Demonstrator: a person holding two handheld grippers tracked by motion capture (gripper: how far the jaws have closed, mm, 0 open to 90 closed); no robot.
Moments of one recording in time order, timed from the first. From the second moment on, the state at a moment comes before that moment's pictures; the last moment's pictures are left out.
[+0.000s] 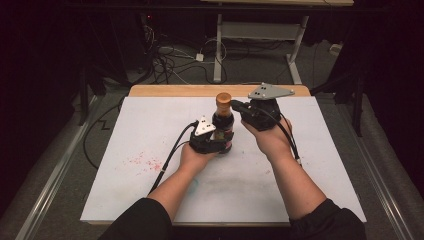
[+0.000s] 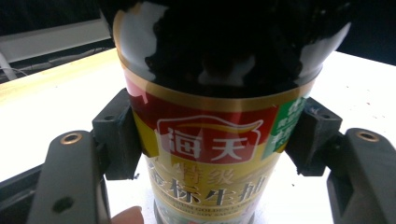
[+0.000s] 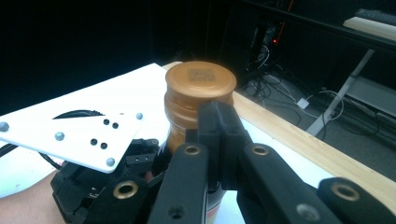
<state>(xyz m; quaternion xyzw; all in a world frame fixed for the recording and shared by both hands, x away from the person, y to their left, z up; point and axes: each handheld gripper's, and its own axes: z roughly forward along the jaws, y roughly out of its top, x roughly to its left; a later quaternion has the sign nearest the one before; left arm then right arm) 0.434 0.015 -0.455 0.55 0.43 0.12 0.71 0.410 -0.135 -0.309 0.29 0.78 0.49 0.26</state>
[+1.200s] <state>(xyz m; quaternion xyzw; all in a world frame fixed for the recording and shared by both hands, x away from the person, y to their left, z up) 0.433 0.015 -0.457 0.55 0.42 0.12 0.71 0.406 -0.143 -0.314 0.28 0.78 0.50 0.25</state>
